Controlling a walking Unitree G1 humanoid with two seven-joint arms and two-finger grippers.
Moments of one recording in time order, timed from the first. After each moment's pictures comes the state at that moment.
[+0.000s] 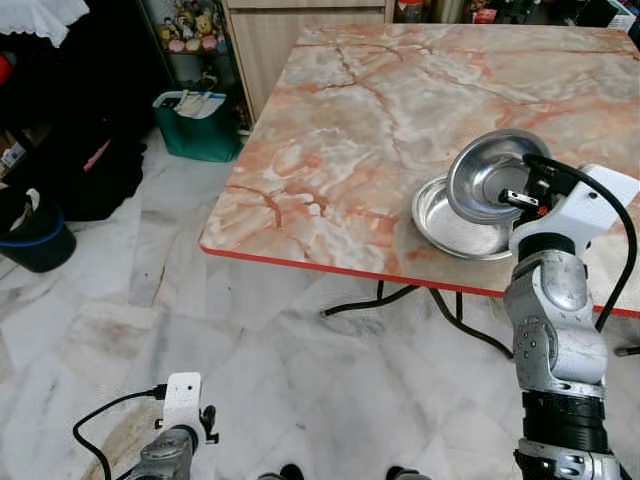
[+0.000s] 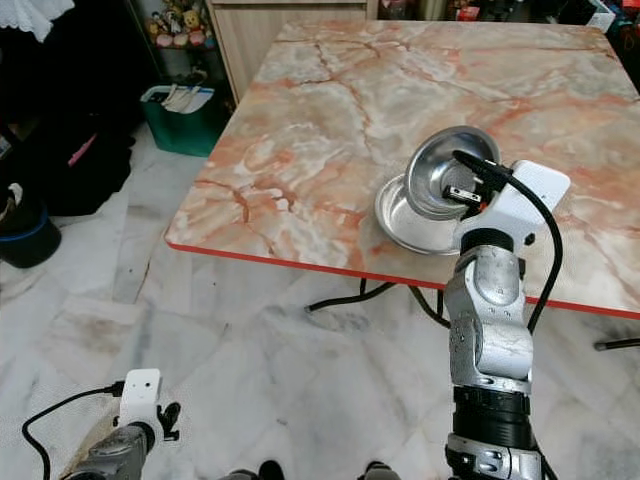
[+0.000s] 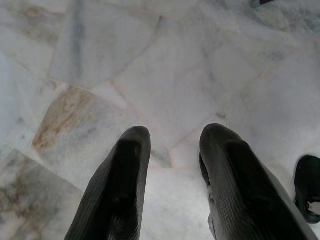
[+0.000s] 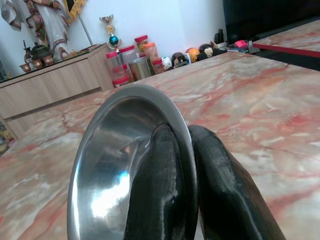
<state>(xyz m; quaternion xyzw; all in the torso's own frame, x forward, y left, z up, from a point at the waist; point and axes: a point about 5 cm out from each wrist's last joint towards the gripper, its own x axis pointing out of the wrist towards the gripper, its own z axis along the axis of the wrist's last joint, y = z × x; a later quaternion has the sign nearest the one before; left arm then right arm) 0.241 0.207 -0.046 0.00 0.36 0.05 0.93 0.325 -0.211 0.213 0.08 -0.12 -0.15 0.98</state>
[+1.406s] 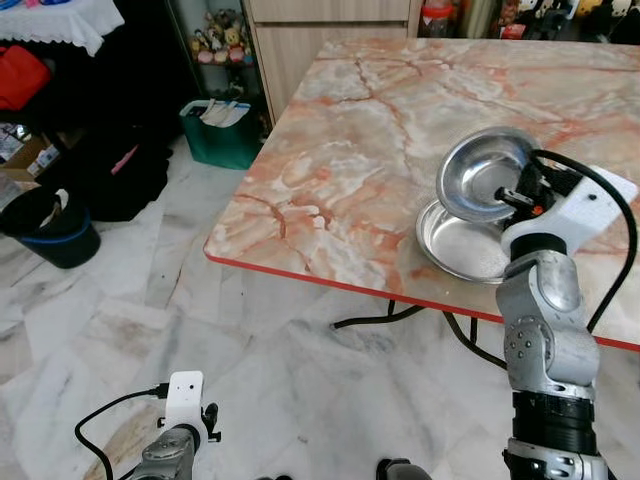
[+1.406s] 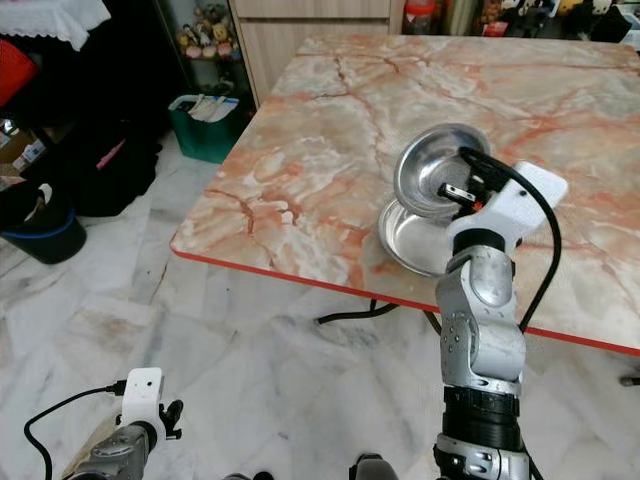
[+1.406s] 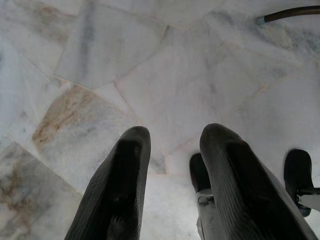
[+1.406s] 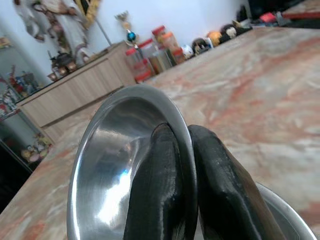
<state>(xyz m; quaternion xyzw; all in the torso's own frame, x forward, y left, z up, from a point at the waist) 0.237 0.205 -0.049 0.00 0.36 0.04 0.93 0.323 -0.209 0.206 0.15 -0.10 -0.15 0.97</state>
